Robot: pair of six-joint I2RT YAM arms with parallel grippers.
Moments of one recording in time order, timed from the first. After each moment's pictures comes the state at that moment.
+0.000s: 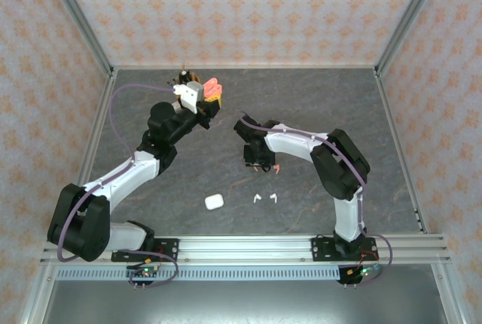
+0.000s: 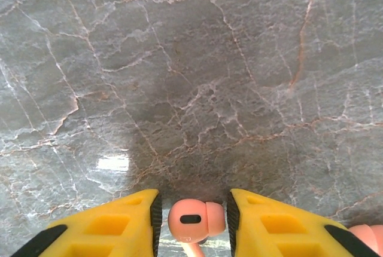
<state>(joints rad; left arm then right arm) -0.33 1.32 0.76 0.57 0.29 -0.12 0.75 1.96 1.33 -0.77 0.03 0.76</state>
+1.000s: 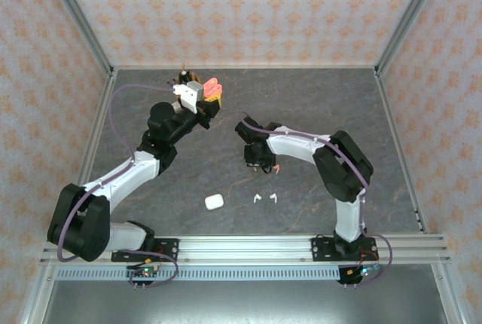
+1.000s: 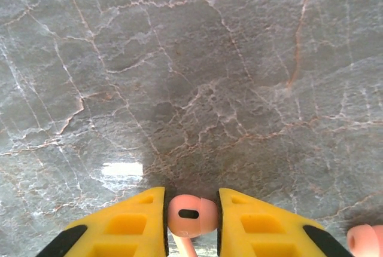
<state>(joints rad) -0.33 1.32 0.76 0.58 0.29 -0.12 0.75 1.92 1.28 -0.71 0.05 0.78</state>
